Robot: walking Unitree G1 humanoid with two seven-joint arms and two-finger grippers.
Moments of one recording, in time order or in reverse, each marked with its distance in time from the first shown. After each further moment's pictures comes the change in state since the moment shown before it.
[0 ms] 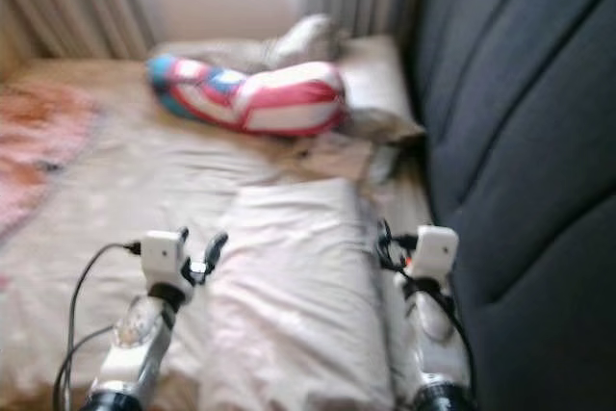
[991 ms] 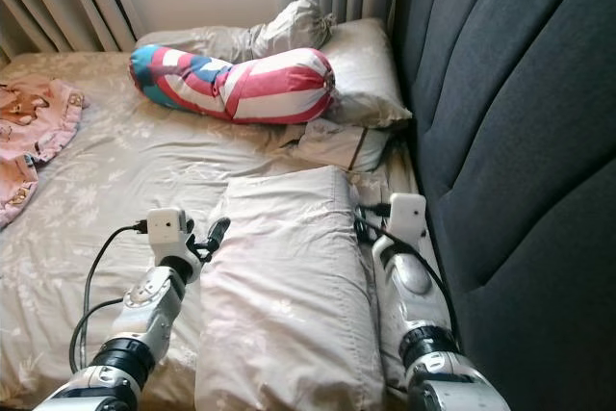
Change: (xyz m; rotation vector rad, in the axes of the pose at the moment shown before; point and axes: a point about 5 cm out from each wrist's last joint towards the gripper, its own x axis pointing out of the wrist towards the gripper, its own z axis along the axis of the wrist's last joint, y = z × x) left arm 0.039 0.001 0.005 -0.157 0.113 0.065; right arm 0.042 0.026 0.018 0.002 0.115 0.095
